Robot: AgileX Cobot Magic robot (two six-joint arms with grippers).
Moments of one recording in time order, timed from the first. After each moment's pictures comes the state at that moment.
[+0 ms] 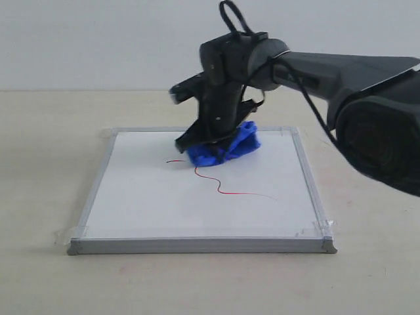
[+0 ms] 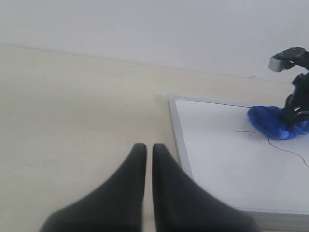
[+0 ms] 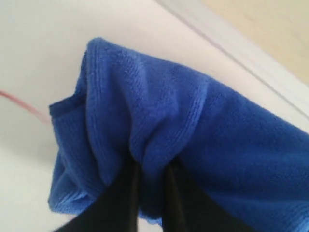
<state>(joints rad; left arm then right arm) 0.02 0.00 0.00 -0.18 0.30 0.04 0.47 2.47 -2.12 -0.05 1.02 -0.07</state>
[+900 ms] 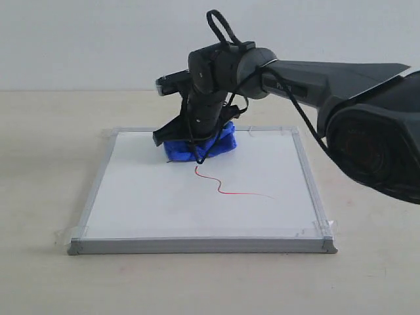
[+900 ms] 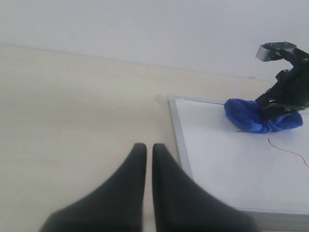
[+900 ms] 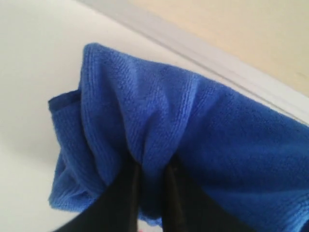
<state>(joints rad) 0.02 0.00 0.00 -0.18 0.30 0.04 0.49 2.47 -2.11 0.01 0.85 0.05</state>
